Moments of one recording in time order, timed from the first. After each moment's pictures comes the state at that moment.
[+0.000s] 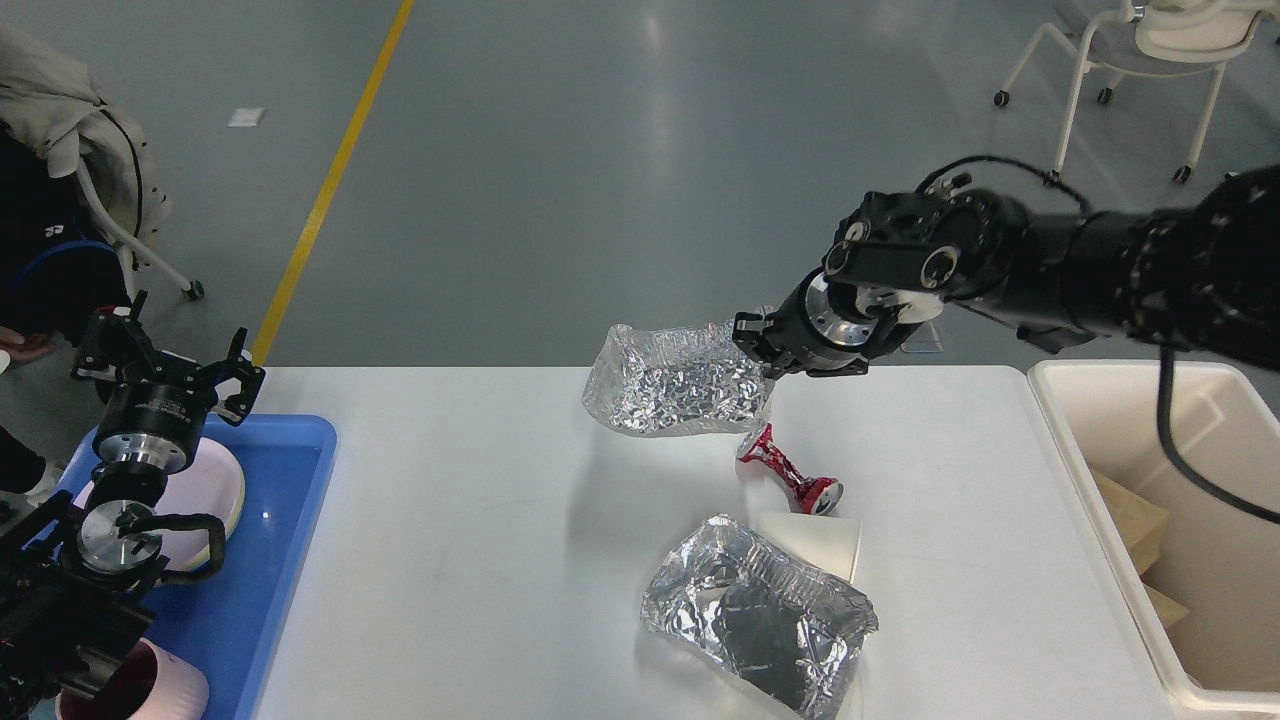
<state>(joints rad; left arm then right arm) -0.58 0.34 -1.01 -0.41 -0.17 -0.52 -0.31 1.83 -0.10 -0.95 1.00 0.11 0.48 -0.33</state>
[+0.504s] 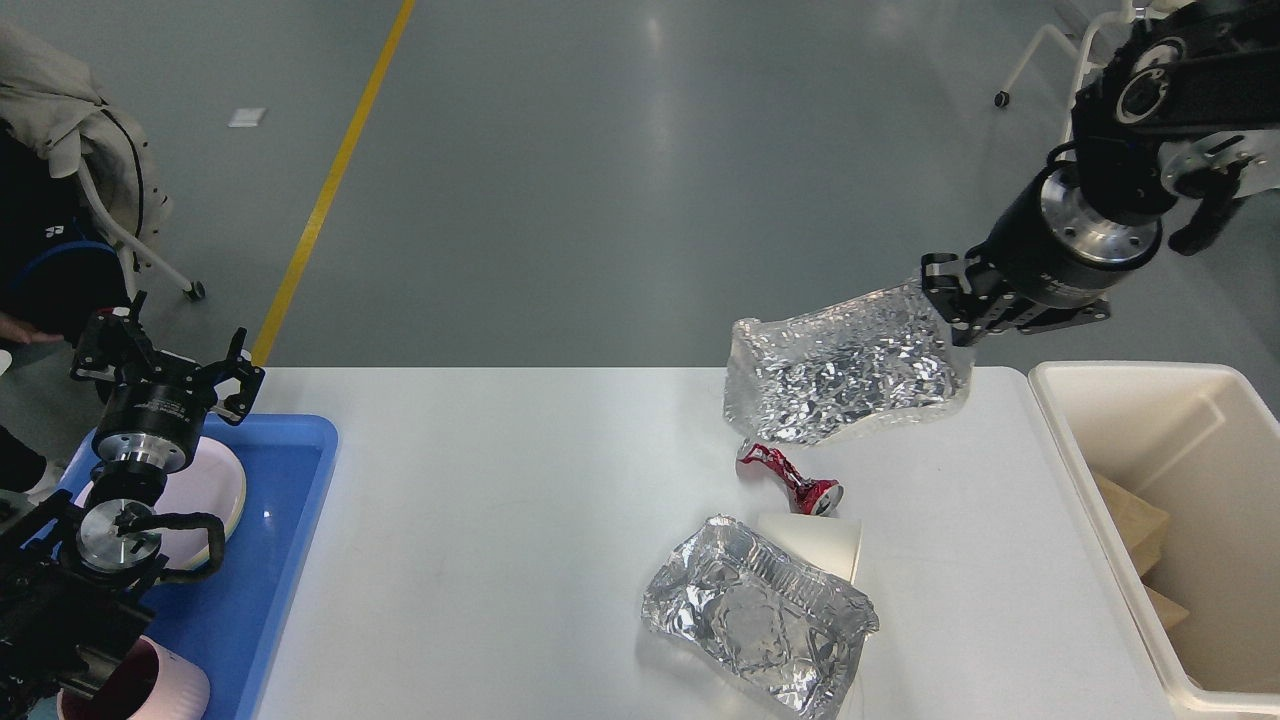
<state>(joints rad) -0.58 0.34 -1.01 -0.41 -0.17 -0.52 -0.31 2.26 -0.39 -1.17 1.43 0.05 0.56 -0.33</state>
